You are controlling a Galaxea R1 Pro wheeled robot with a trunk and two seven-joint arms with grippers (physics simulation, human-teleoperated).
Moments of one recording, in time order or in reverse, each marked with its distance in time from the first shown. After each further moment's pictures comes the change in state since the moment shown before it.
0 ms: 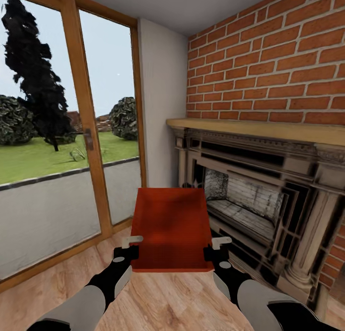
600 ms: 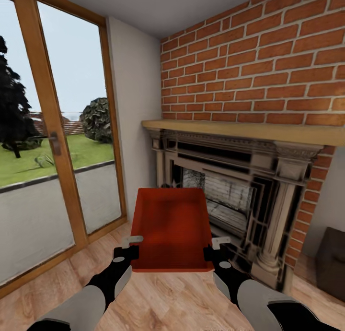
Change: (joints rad) left arm 0.000 0.000 0.000 0.000 0.000 0.000 0.000; right arm 0.000 0.000 0.000 0.000 0.000 0.000 0.000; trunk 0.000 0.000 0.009
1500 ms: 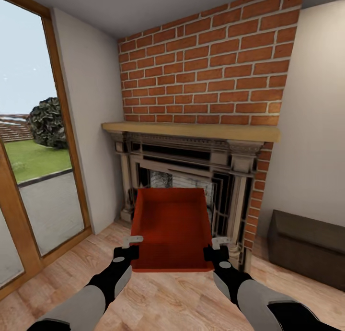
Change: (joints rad) left arm 0.000 0.000 0.000 0.000 0.000 0.000 0.000; right arm 0.000 0.000 0.000 0.000 0.000 0.000 0.000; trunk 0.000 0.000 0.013
